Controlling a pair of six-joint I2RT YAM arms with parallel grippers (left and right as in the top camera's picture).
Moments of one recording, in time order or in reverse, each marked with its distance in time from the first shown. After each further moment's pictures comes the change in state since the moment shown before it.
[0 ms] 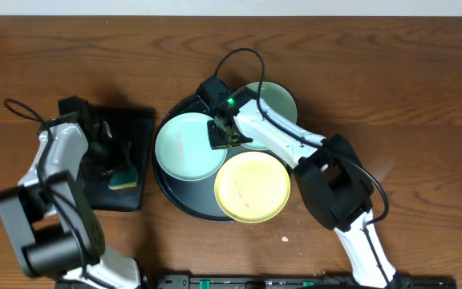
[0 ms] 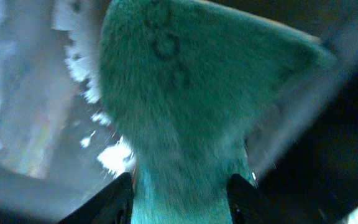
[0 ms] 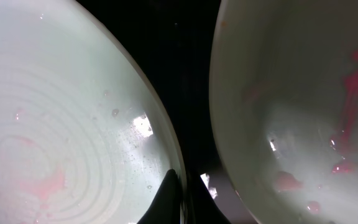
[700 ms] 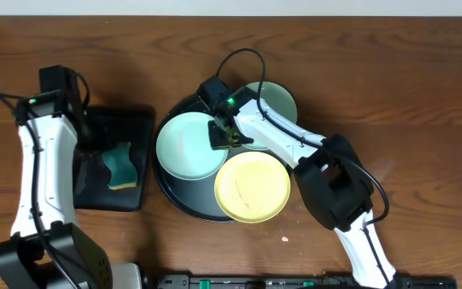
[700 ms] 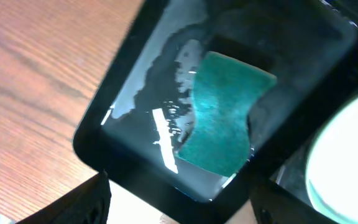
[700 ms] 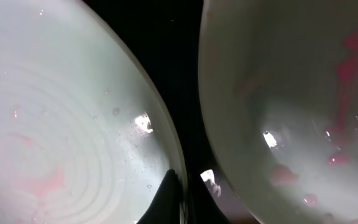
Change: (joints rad) left arm -0.040 -0.204 0.246 -0.292 -0.237 -0.148; right arm 0.000 0.000 0.000 -0.012 0.002 0.022
